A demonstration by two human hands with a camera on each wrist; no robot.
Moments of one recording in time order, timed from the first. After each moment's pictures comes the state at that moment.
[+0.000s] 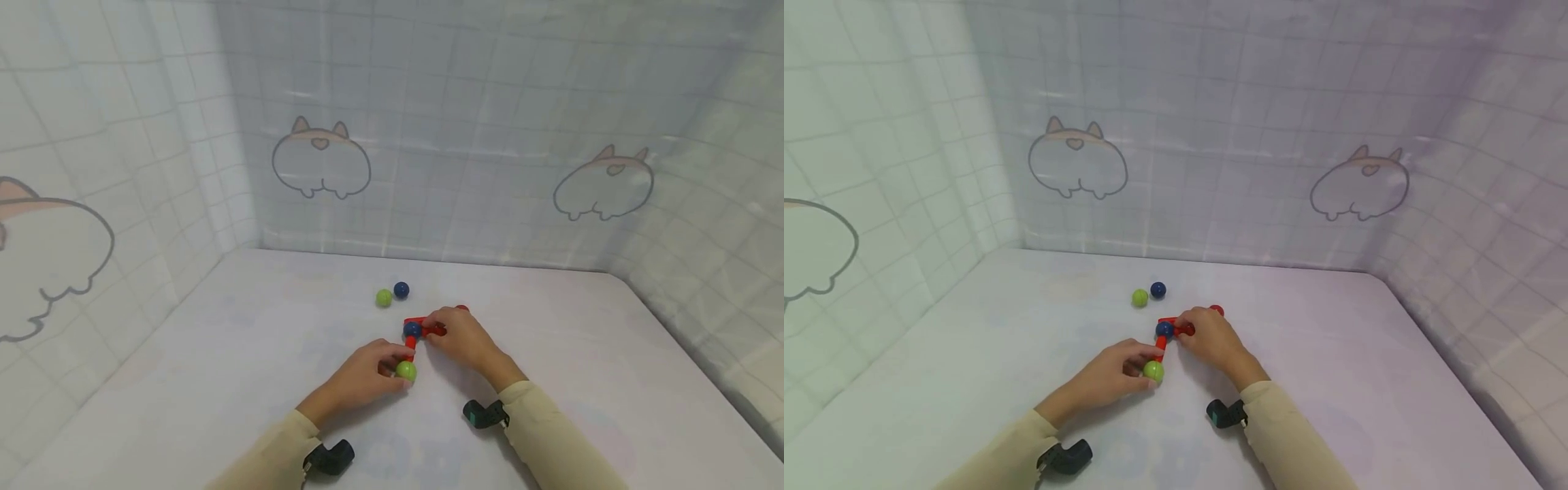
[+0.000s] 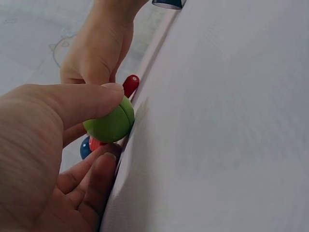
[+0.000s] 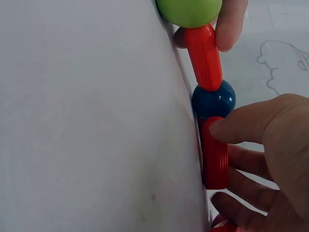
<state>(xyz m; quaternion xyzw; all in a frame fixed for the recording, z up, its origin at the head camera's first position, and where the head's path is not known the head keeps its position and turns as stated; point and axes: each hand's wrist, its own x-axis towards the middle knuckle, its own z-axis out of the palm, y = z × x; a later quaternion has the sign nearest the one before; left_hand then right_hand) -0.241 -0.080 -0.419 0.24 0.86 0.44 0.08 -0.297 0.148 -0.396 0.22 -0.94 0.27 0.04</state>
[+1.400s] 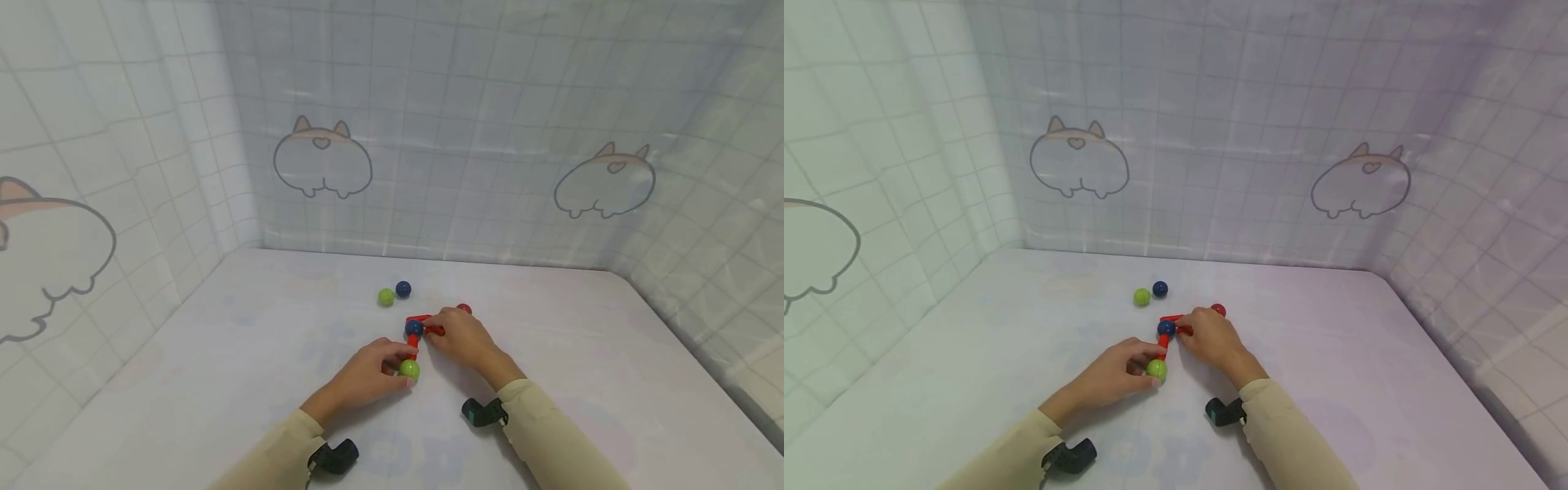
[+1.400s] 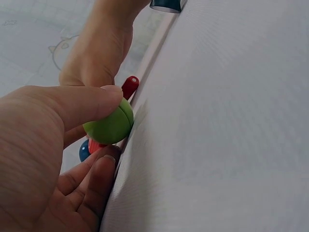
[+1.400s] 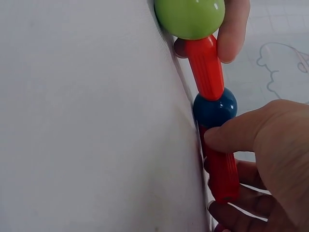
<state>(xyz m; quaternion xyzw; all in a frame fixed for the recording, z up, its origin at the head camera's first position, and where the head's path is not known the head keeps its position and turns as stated) -0.238 -0.080 -0.418 0.24 0.86 0.44 0.07 -0.294 0.139 -0.396 0.21 -0.96 0.19 0.05</state>
